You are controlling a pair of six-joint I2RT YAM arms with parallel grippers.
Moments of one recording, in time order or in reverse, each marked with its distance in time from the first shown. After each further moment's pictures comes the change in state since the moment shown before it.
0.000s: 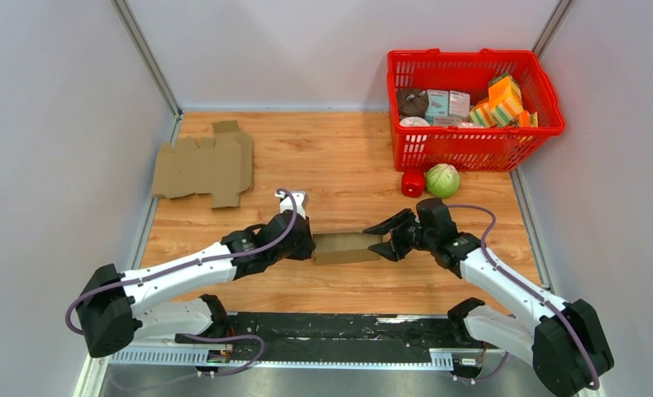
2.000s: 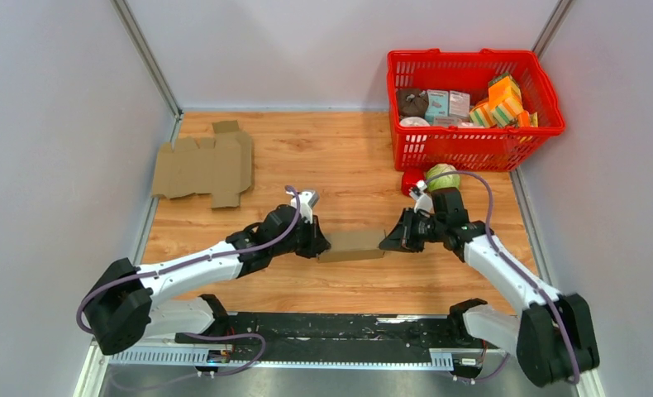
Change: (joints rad) left arm 0.104 0.064 -0.110 0.340 0.344 0.089; right arm -0.205 0.134 0.084 -0.082 -0.329 -0.959
